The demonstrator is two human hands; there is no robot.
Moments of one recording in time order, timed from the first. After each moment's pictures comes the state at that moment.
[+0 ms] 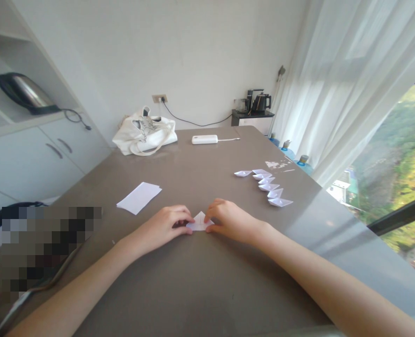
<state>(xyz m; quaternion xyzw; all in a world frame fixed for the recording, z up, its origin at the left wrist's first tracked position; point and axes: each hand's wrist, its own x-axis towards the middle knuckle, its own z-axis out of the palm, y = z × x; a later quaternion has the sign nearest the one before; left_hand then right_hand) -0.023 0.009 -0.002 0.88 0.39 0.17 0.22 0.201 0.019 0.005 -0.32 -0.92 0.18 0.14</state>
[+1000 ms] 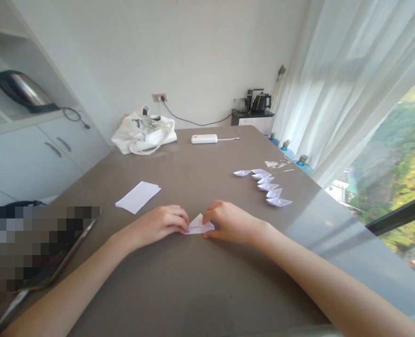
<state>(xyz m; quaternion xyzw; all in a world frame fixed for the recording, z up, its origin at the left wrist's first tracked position) -0.038 0.017 0.005 0.93 0.28 0.11 0.20 0.201 0.013 0.013 -0.31 -0.93 0.16 0.11</state>
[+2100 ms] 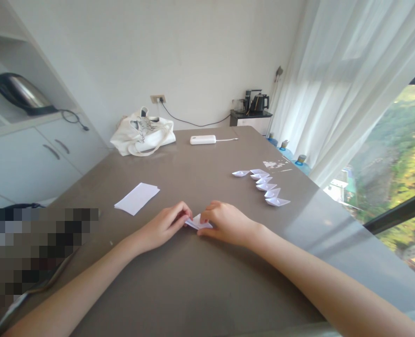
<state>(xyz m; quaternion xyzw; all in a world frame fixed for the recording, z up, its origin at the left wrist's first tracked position) -0.024 0.008 -0.011 0.84 0.40 0.21 0.28 0.198 0.010 0.005 -0.34 -0.92 0.14 0.13</state>
